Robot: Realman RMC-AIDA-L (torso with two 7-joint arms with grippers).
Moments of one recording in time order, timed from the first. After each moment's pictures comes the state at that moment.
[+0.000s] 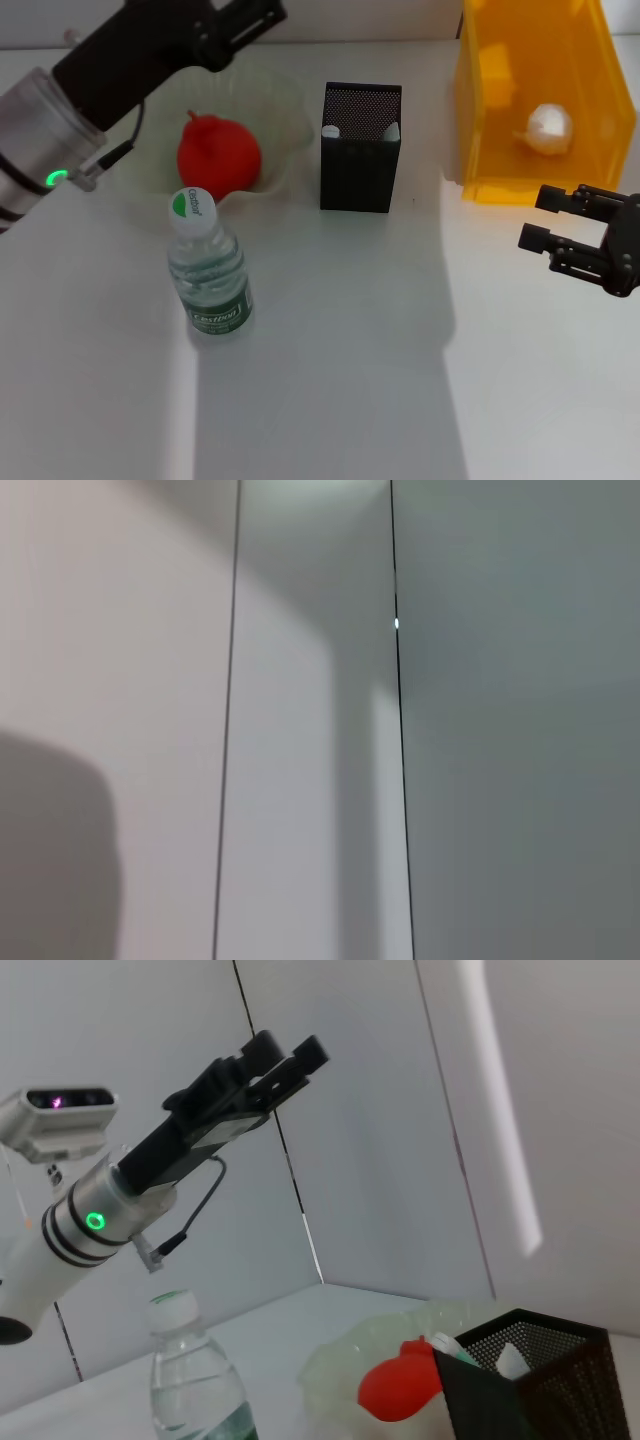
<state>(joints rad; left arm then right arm) -0.52 -2.05 1.56 0.52 0.56 1.35 -0.81 0.42 2.03 -0.26 -0.51 -2.14 -1.79 1.12</state>
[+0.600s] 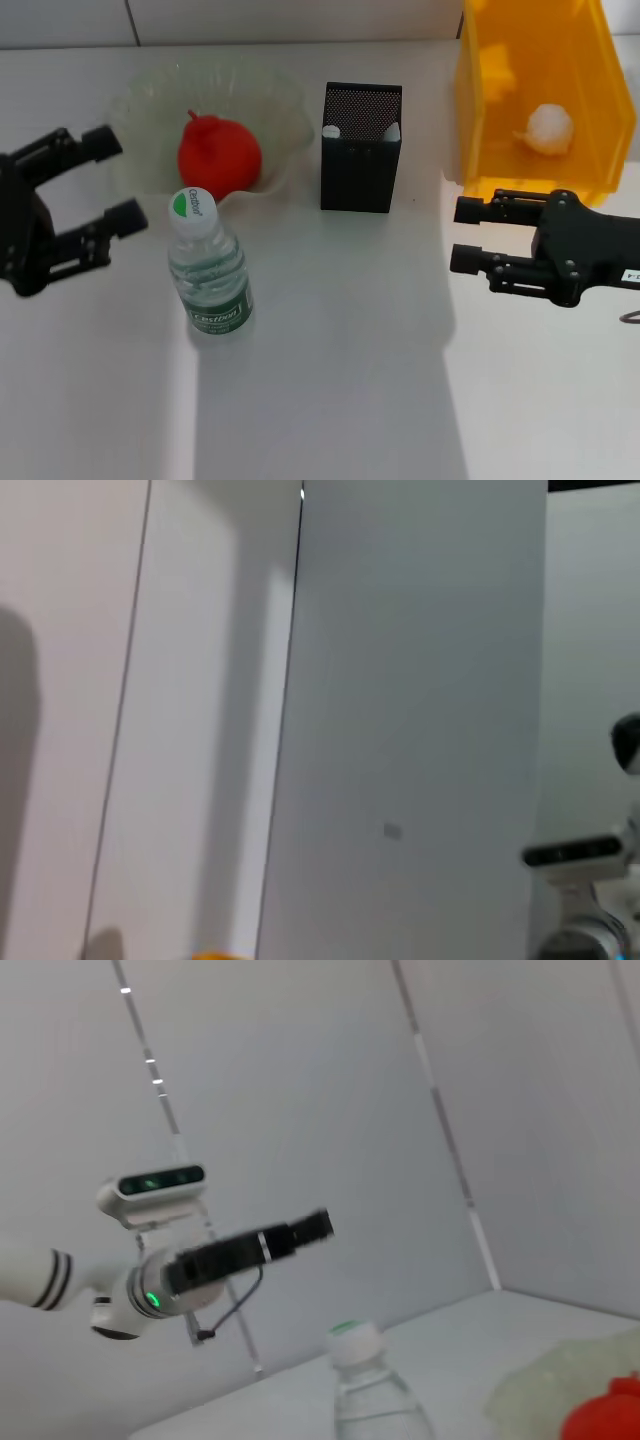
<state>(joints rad) -0.27 -1.84 1.29 0.51 1.03 1.79 -1.03 0.53 2.04 -0.38 -0.48 -2.14 -1.87 1.17</state>
